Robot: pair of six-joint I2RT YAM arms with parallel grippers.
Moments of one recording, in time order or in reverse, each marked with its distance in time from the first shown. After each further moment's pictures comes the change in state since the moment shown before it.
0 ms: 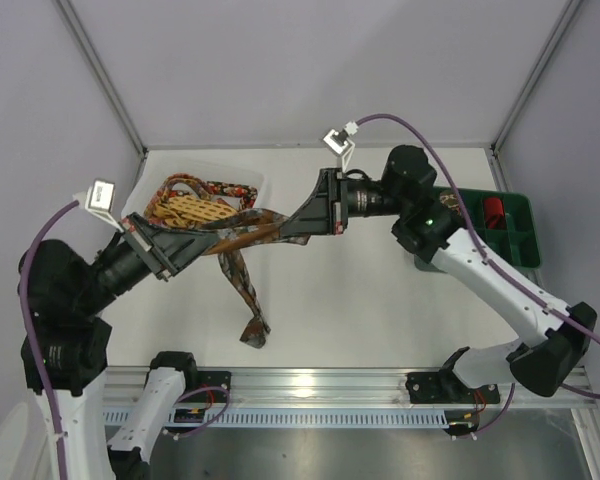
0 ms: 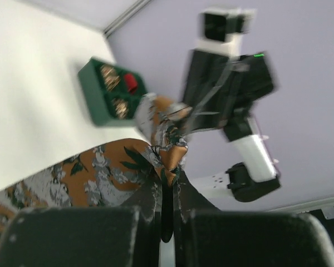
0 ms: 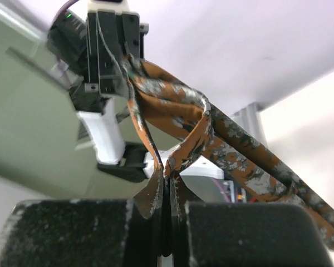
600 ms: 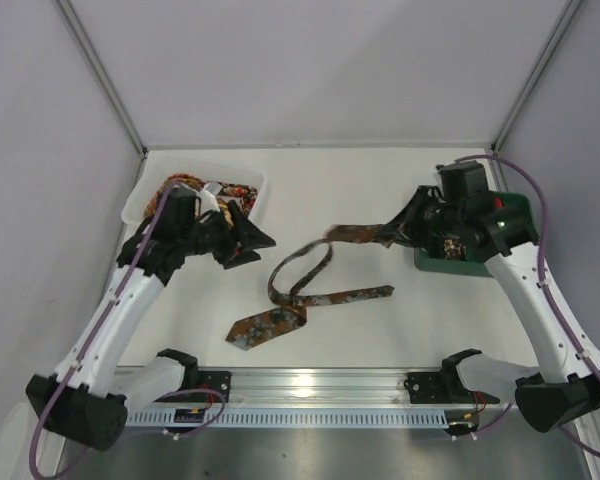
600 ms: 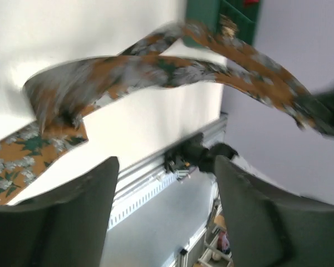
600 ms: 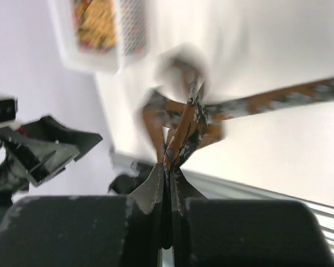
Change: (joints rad) left arm -0.253 0.362 -0.329 0.005 -0.158 0.105; right arm -0.352 -0.196 0.002 -1.088 0.578 -0.008
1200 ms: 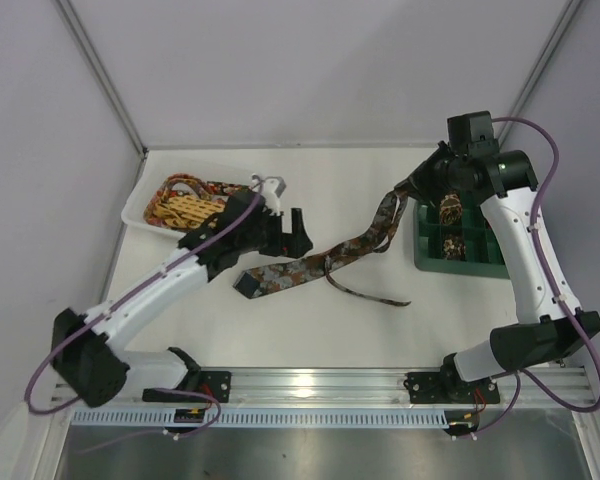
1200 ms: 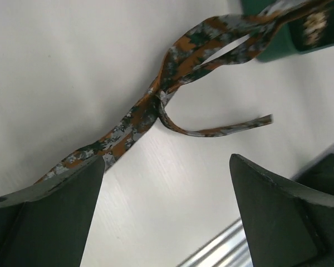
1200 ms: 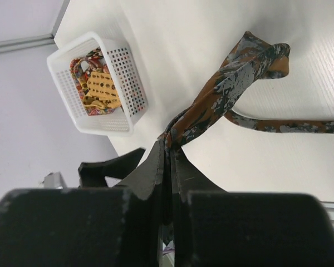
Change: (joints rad) left arm -0.337 0.184 -0.033 0.287 -0.492 0.357; right arm -0.147 0.289 0.402 -0.175 0.227 0.104
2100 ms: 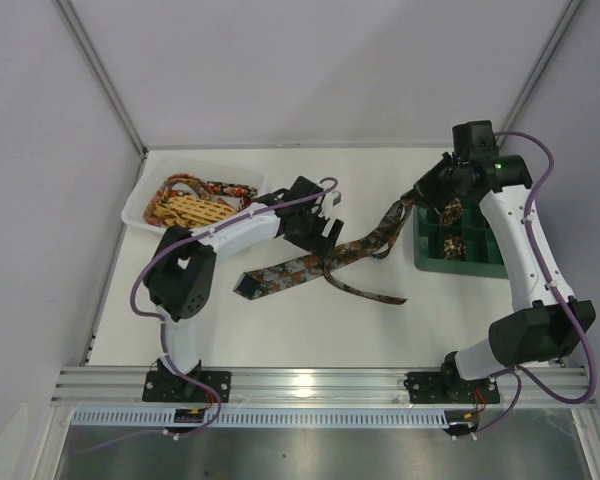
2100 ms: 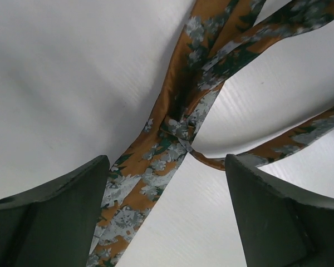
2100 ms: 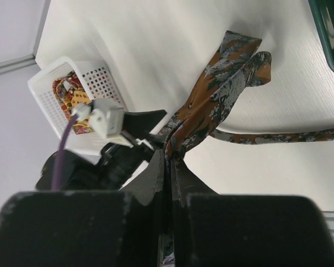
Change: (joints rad) left arm -0.047 0.710 0.431 -0.131 0.080 0.365; right arm -0.099 0.026 -0.130 0.052 -0.063 -0.034
